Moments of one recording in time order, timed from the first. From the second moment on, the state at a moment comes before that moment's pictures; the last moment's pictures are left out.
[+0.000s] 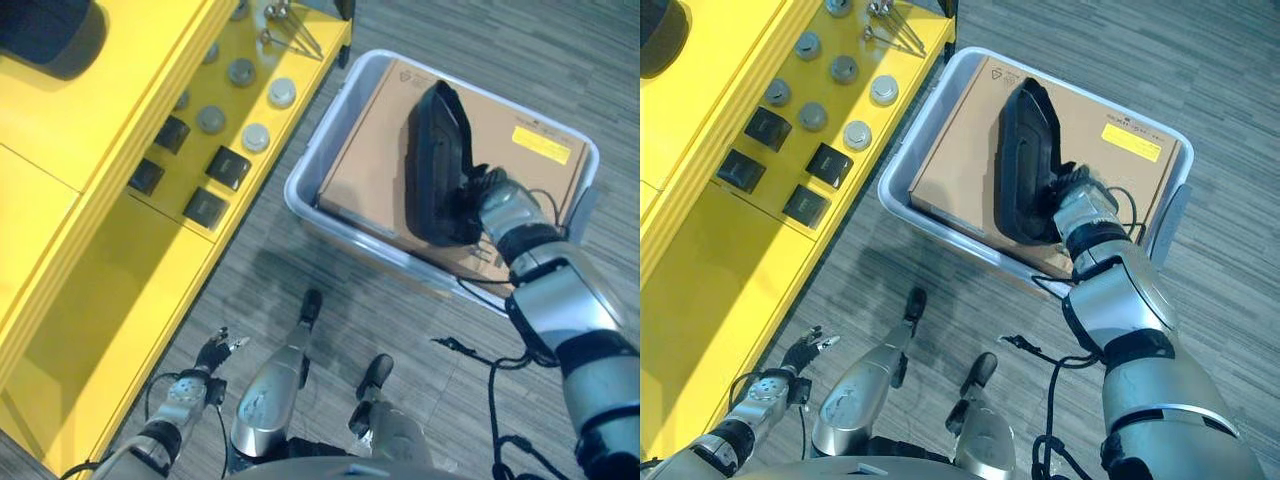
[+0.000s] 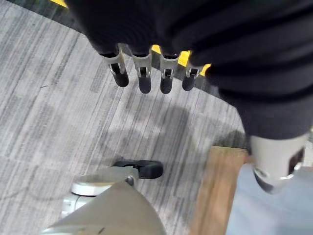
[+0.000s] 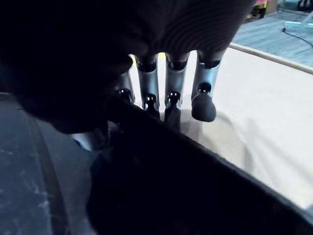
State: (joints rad) left arm -0.18 0.31 -0.46 1.00 -0.43 -0.24 0.05; right arm -1.11 -0.62 0.52 1.19 0.05 0.37 -0.15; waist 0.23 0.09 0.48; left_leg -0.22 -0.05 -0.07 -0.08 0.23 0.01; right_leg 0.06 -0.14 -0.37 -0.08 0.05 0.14
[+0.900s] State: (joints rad) left arm -0.26 0.56 -0.41 0.00 -0.39 0.00 -0.01; right arm -0.46 -0.88 0.33 0.27 -0.41 0.08 -0.45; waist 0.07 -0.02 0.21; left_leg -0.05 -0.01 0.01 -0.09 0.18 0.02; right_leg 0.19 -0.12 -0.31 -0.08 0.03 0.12
